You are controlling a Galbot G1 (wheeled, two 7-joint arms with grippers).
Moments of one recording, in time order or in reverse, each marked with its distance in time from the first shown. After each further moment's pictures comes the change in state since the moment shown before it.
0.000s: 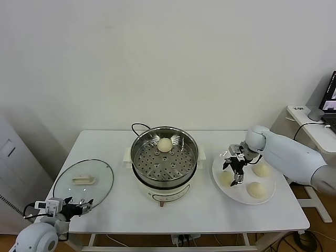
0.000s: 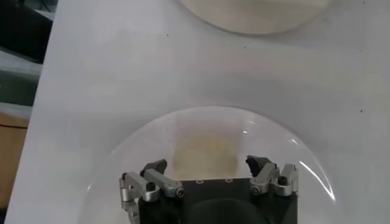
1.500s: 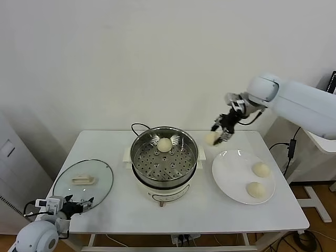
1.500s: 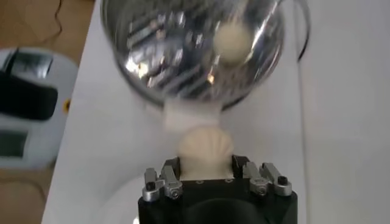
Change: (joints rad) left arm -0.014 0.006 0.007 -0.010 0.000 0.005 -0.003; right arm 0.625 0.019 -0.373 0.311 0.613 -0.252 0.039
